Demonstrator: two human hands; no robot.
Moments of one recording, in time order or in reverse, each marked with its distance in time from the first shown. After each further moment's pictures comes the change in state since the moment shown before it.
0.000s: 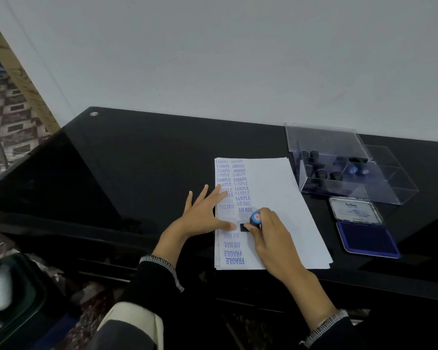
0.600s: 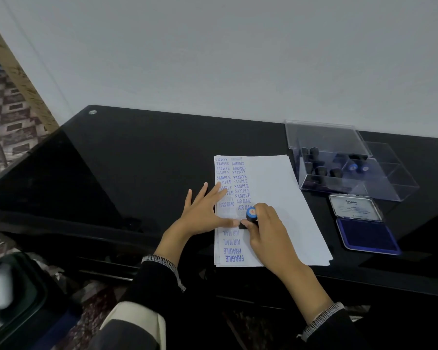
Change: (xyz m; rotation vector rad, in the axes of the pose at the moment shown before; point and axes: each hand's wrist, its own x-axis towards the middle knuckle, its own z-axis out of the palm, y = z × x) left_hand -0.002 0.004 0.004 0.052 0.046 -0.028; right_hand 0.006 -0.008 0.002 -0.020 -0.013 0.032
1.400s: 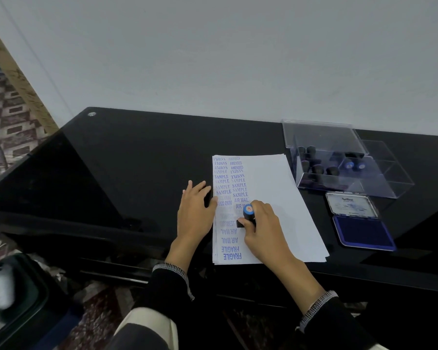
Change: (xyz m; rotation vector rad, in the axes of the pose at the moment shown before) left_hand -0.005 0.005 0.020 -0.151 0.530 -0.150; right_hand 0.004 -0.005 0.002 0.063 0.005 0.054
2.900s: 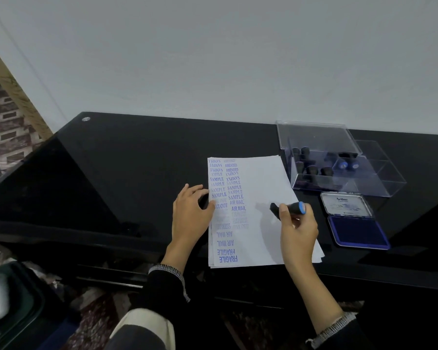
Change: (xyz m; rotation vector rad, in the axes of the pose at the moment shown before) left_hand 0.005 -0.004 0.002 -0.025 0.071 0.051; right_hand -0.012 0.014 -0.031 0.563 0.563 0.363
